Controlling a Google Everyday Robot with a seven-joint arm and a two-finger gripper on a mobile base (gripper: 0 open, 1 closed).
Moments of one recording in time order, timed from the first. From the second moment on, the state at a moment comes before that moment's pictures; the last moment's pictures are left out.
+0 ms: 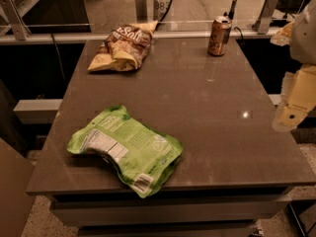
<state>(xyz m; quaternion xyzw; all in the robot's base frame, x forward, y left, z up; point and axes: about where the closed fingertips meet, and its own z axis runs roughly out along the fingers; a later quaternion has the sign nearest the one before) 0.438 -0.217 0.977 -0.60 0.78 -0.03 0.16</state>
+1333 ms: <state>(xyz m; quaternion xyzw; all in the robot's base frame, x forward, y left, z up) 0.465 -0.229 0.963 -0.53 0.82 -0.08 0.21</state>
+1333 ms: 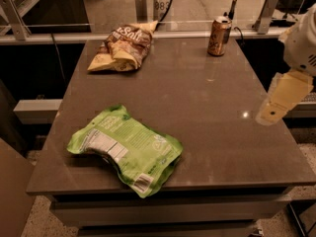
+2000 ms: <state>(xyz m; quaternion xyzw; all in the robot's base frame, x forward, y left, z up) 0.520 -0.269 0.931 -0.48 0.82 -0.04 0.30</state>
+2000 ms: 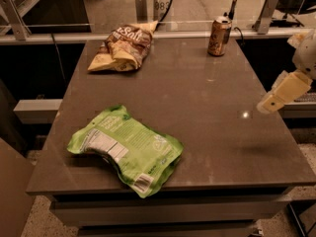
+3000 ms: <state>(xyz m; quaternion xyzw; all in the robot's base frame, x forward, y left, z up) 0.554 -0.261 0.923 -0.49 0.81 -0.03 0.33</state>
